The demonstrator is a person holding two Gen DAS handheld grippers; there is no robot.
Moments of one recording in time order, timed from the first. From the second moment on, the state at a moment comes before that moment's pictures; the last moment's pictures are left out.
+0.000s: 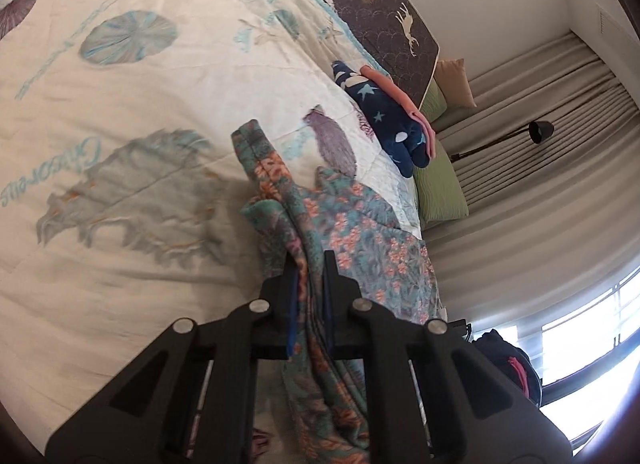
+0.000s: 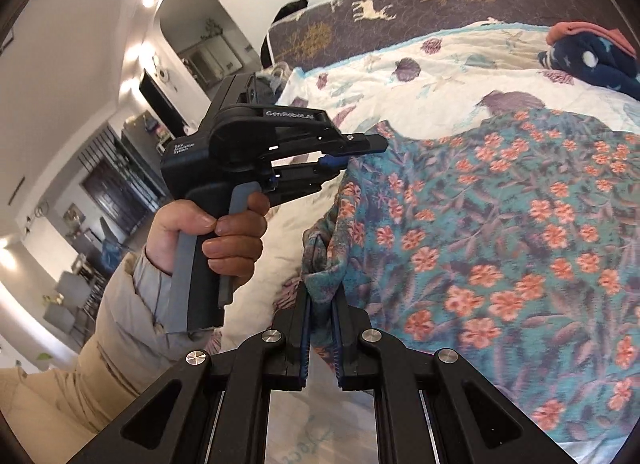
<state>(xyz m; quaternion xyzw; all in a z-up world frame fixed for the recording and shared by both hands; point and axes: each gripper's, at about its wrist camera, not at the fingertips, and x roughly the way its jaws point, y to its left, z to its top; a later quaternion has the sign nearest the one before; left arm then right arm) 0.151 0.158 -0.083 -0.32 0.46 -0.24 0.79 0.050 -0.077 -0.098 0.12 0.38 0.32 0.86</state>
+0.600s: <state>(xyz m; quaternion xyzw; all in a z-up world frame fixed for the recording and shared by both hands) 0.166 -0.007 -0.022 -0.22 0.45 -0.30 0.81 0.026 -0.225 -0.079 0.25 0.29 0.27 0.88</state>
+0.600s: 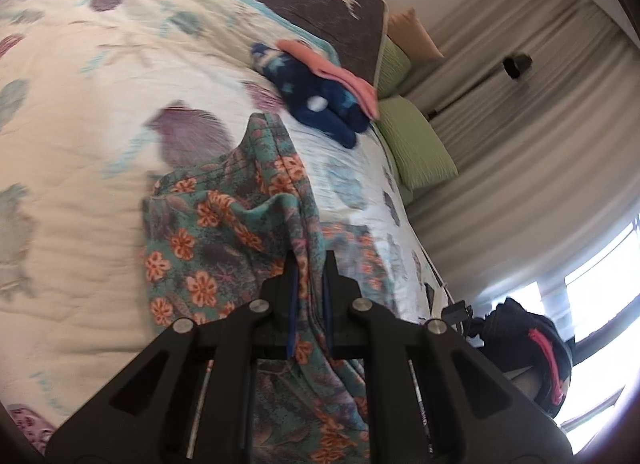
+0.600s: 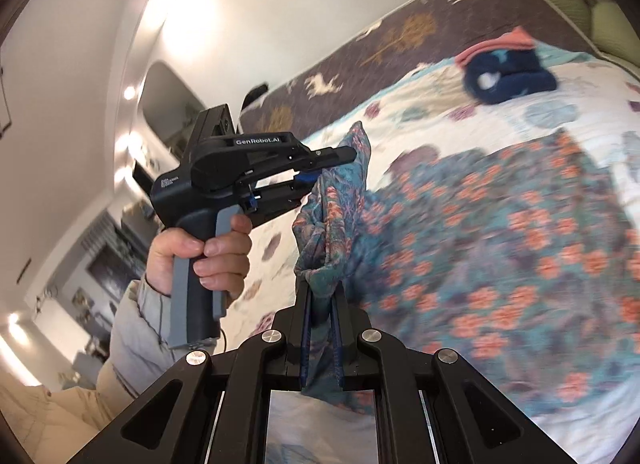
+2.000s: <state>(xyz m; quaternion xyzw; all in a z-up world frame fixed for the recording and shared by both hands) 0.069 -0.138 -0.028 0.04 0.42 -0.30 0.86 -0.046 -0.384 -0.144 0.35 0.31 0.10 0.88</state>
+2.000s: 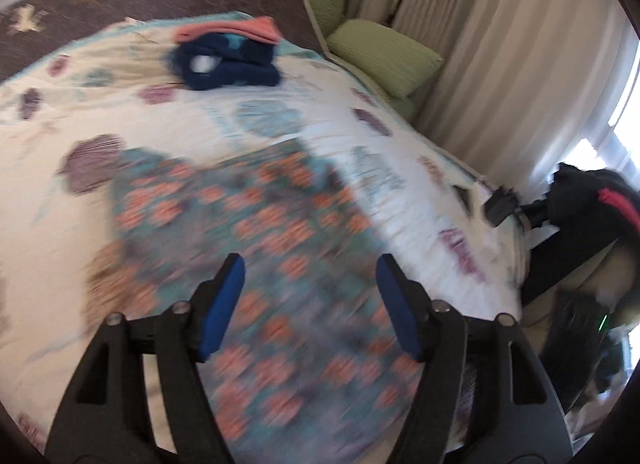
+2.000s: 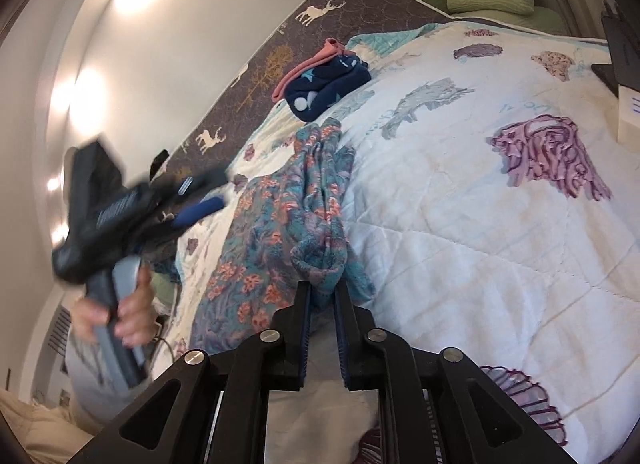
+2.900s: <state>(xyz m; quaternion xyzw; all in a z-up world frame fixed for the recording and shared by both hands) 0.018 -0.051 -0.099 0.01 0.46 -0.25 0.85 -0.001 -0.400 -0.148 0.30 0.39 0.00 0.87</state>
